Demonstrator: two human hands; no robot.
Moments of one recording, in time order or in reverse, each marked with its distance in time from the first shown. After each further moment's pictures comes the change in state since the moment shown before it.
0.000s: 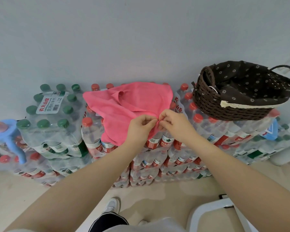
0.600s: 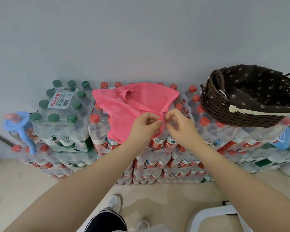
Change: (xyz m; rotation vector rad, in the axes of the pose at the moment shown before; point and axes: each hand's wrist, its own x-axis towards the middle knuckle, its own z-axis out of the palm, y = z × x) left_hand -0.012 0.020 -0.003 -0.088 0.002 -0.081; right_hand -0.008 0.003 0.005 0.145 0.083 -0.088
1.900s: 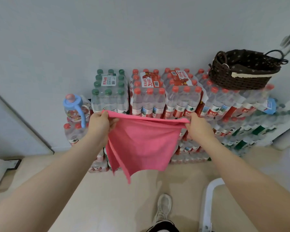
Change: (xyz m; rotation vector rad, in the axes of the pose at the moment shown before) left_hand -0.200 0.011 -0.247 -0.164 0.399 -0.137; right_hand -0.161 -0.115 0.115 -0.569 0.116 0.480
